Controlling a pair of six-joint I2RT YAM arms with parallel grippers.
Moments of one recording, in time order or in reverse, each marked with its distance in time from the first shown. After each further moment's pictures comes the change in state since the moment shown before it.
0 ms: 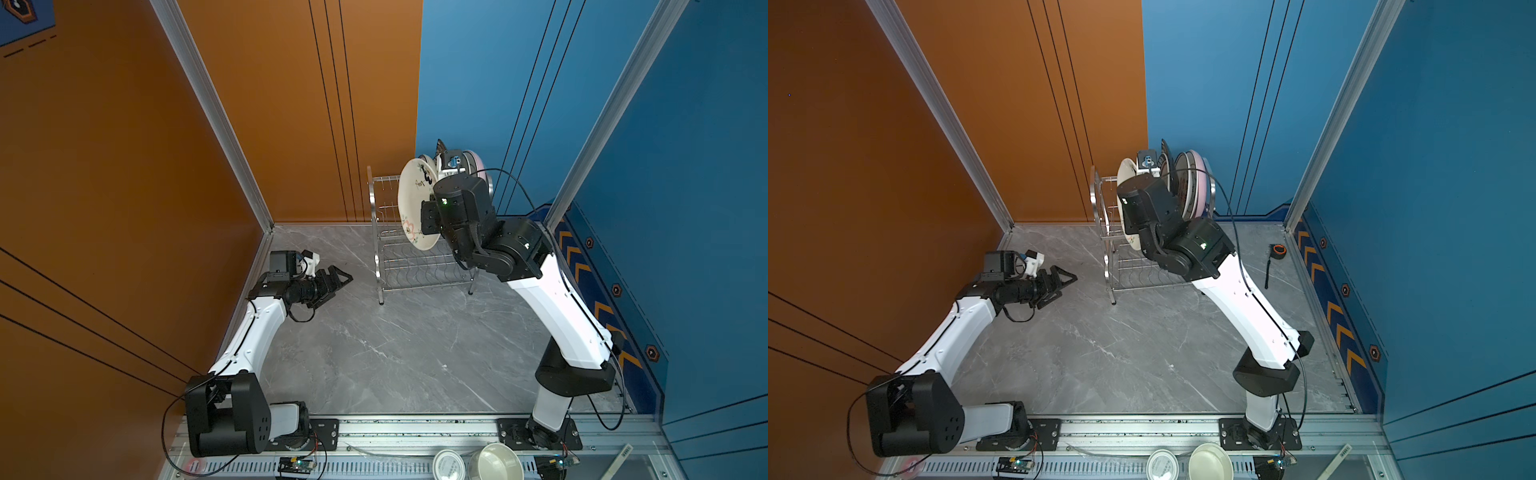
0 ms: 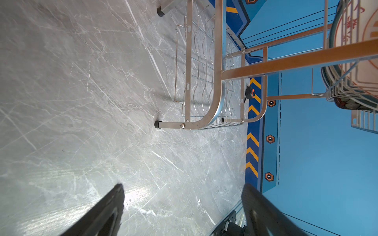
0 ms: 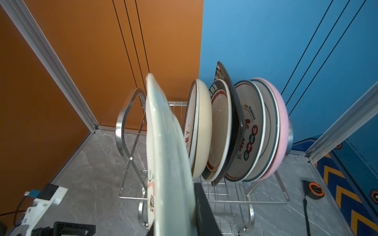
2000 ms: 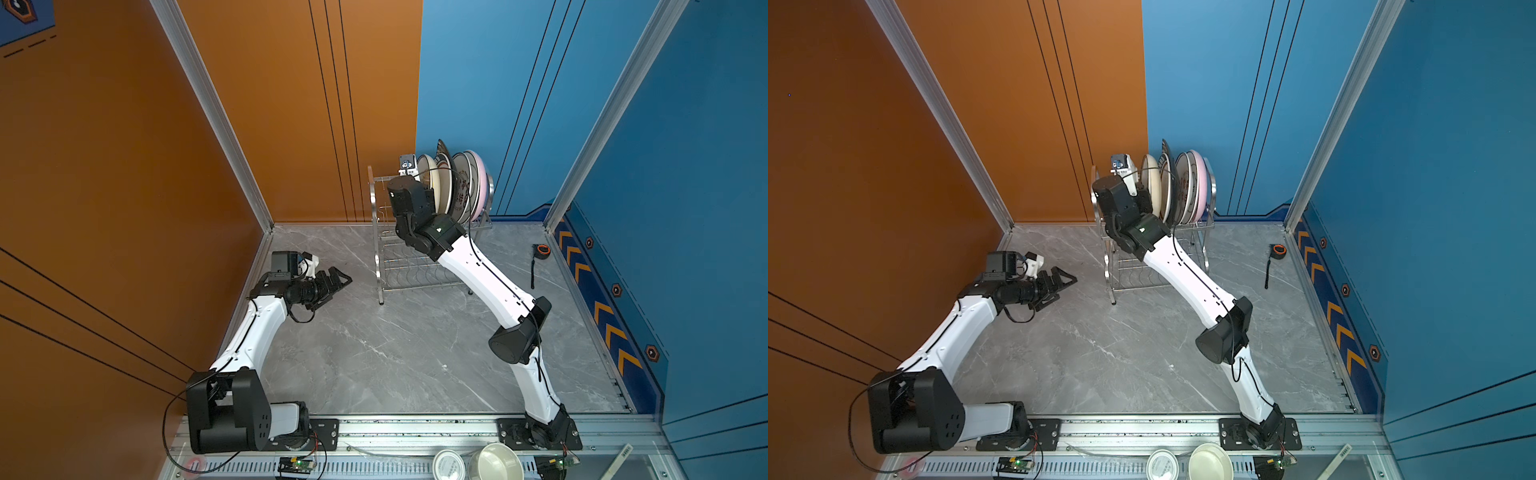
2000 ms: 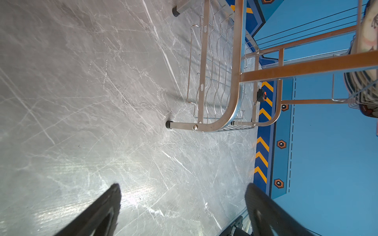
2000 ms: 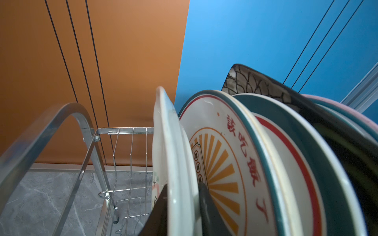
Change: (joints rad) left arm -0.003 0.012 0.000 -0.018 -0.053 0.004; right arm -0.123 0.332 0.003 0.442 0.160 -0.215
